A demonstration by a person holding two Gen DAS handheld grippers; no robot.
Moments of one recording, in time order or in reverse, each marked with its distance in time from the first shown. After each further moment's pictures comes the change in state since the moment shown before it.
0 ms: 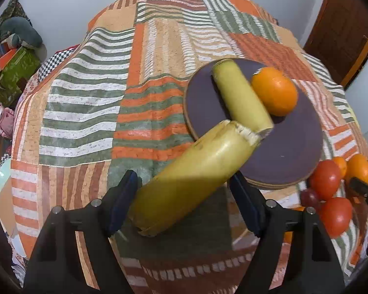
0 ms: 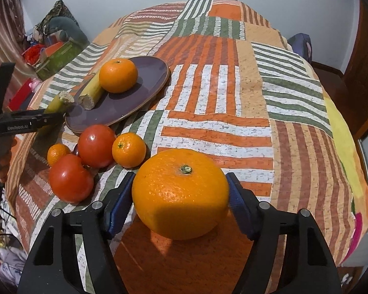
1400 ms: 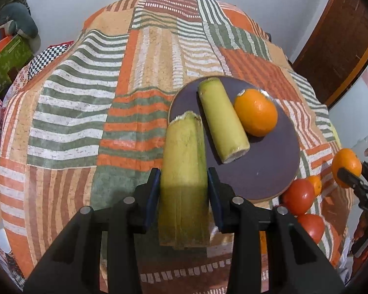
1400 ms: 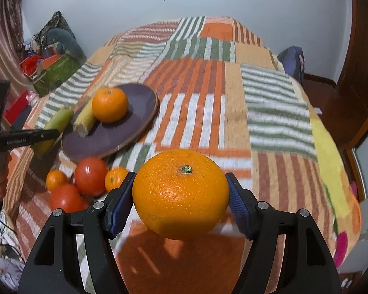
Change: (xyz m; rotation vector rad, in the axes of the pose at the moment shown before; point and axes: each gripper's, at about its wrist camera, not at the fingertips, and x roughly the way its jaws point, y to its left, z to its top) left arm -0.015 -0.002 0.012 -0.066 -0.036 -0.126; right arm -0.019 -0.011 0.034 -0.010 -0.111 -0.029
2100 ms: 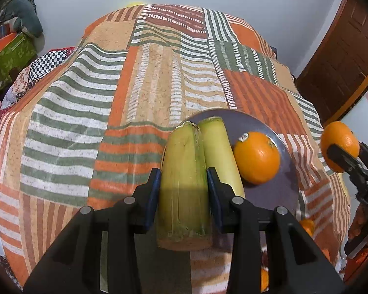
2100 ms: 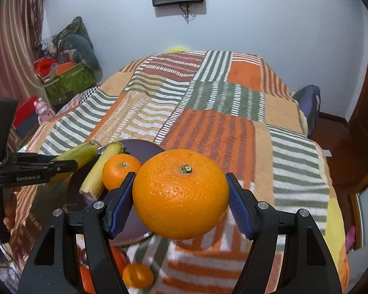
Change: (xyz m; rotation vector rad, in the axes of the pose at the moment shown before) left arm 0.018 -0.002 0.045 -0.055 -0.048 0.004; right arm 0.042 0.038 0.080 -0.137 -0.095 0.035
